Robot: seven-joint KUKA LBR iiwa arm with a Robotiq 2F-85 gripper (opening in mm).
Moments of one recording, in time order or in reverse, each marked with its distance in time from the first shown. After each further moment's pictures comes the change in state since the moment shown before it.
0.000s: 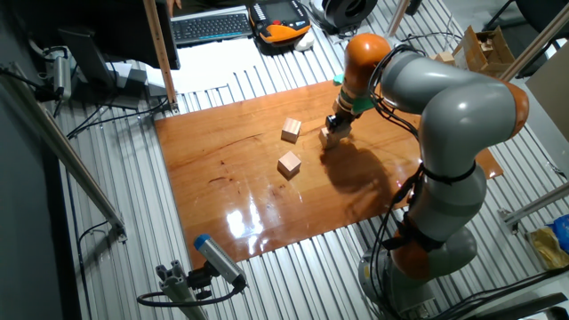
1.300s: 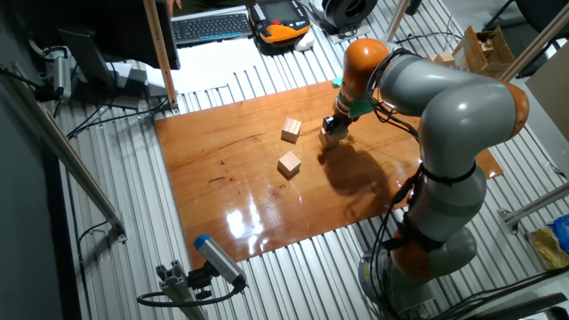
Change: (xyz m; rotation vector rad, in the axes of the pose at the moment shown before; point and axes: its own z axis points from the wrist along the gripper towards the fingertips) arm 0.001 0.006 0.005 -0.003 -0.003 0.049
